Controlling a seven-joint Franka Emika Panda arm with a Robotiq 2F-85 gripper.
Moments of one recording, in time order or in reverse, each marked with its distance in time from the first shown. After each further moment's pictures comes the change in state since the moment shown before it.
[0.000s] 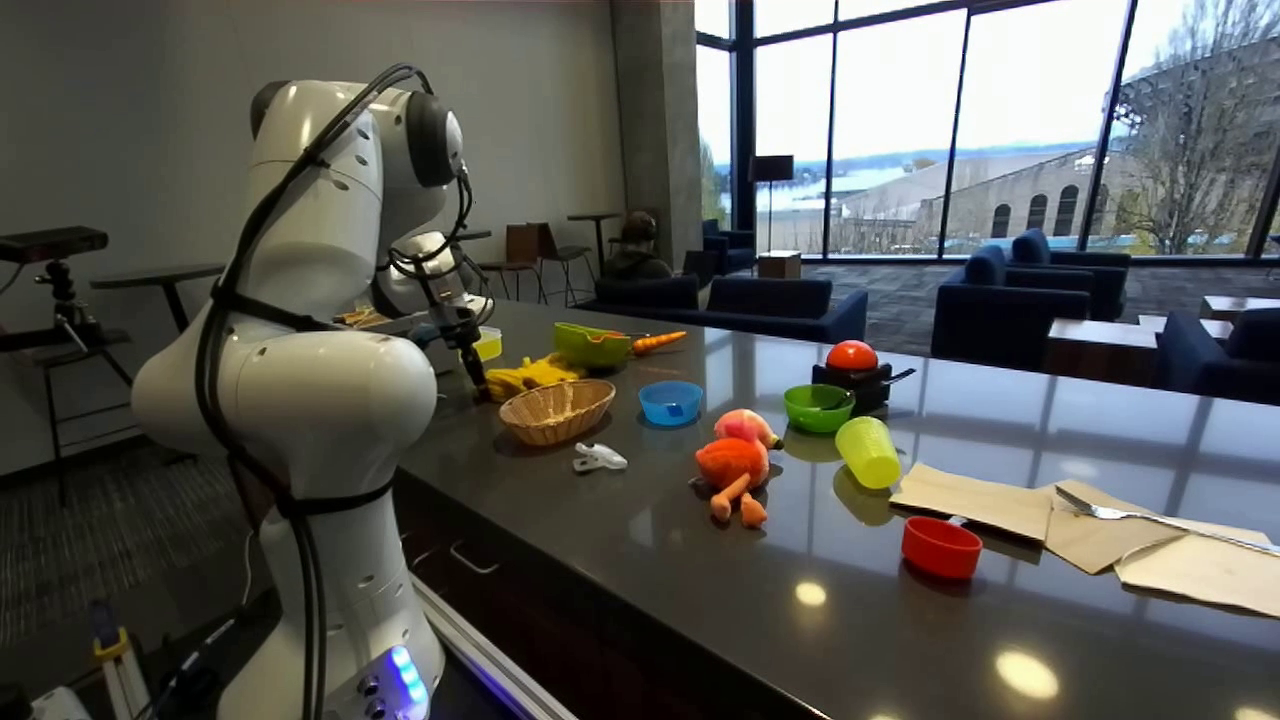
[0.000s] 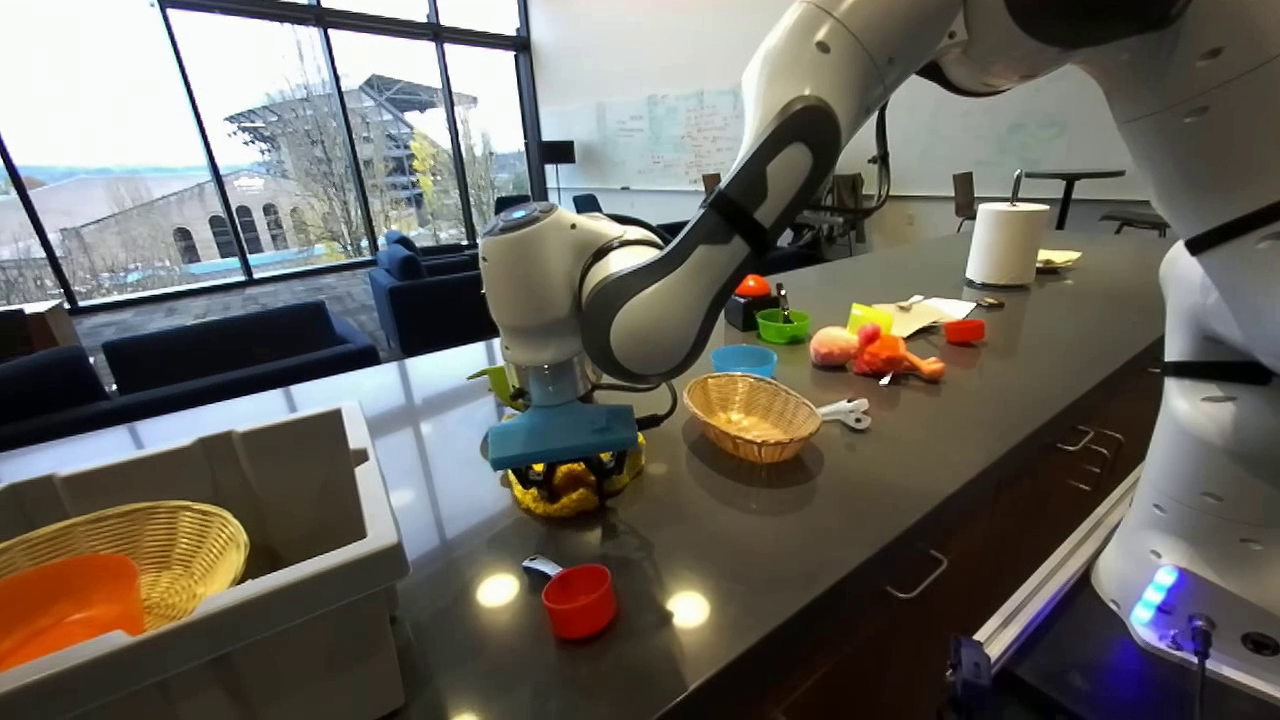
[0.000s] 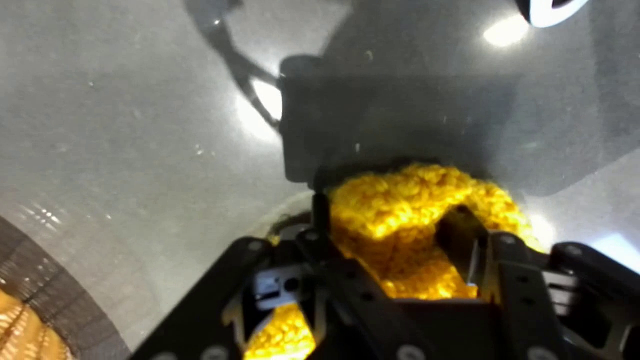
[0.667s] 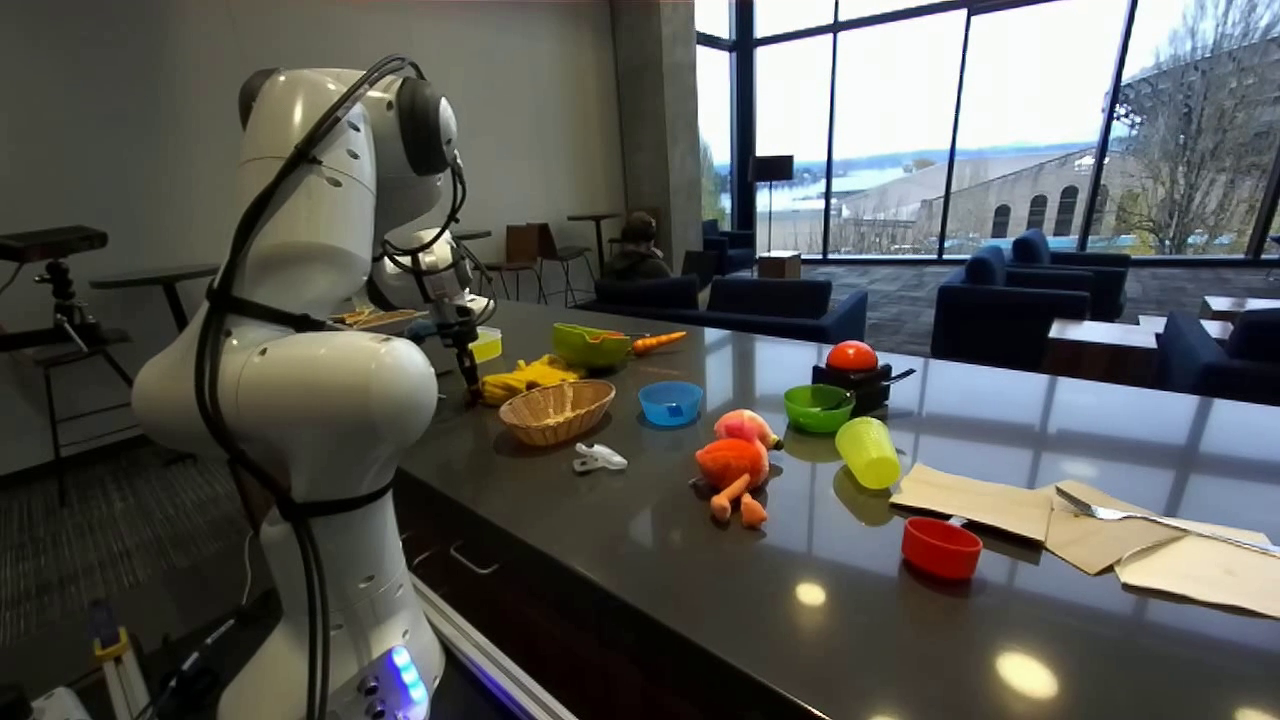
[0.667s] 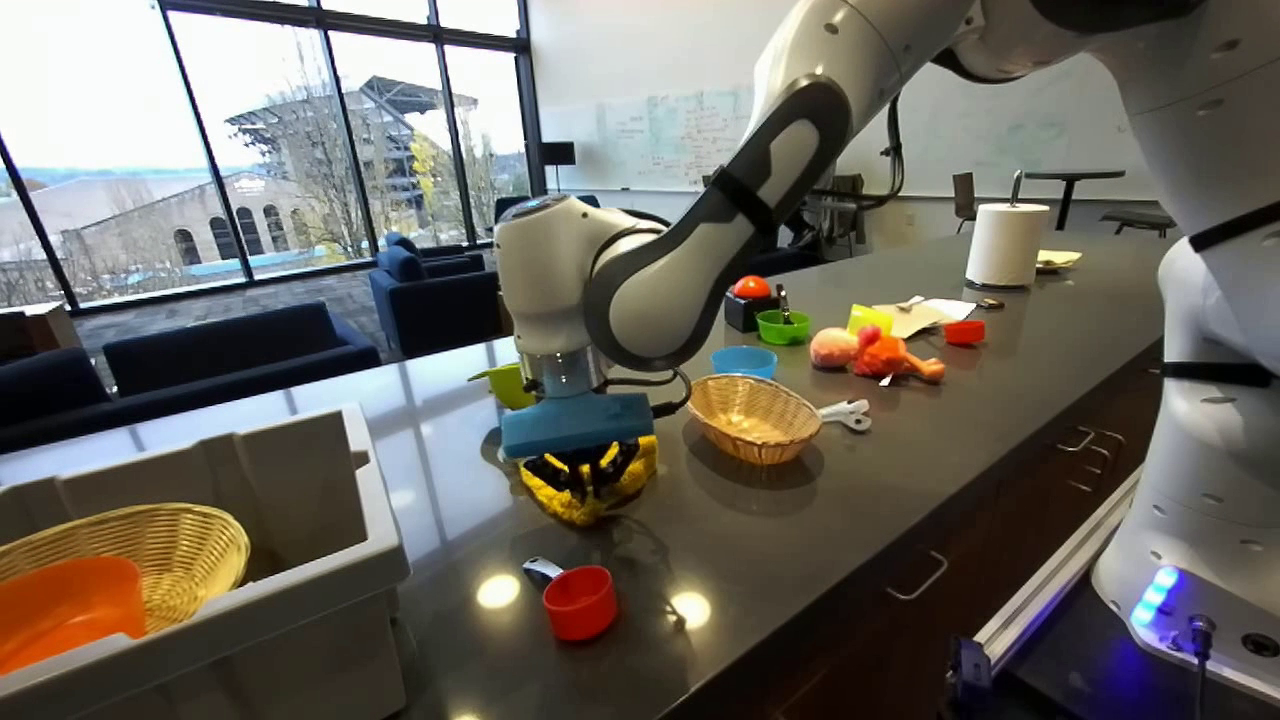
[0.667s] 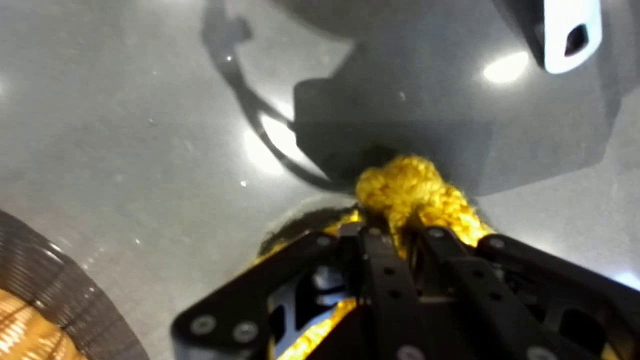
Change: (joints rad) arm 0.003 -0.056 -0.012 -0.064 0.154 0.000 -0.105
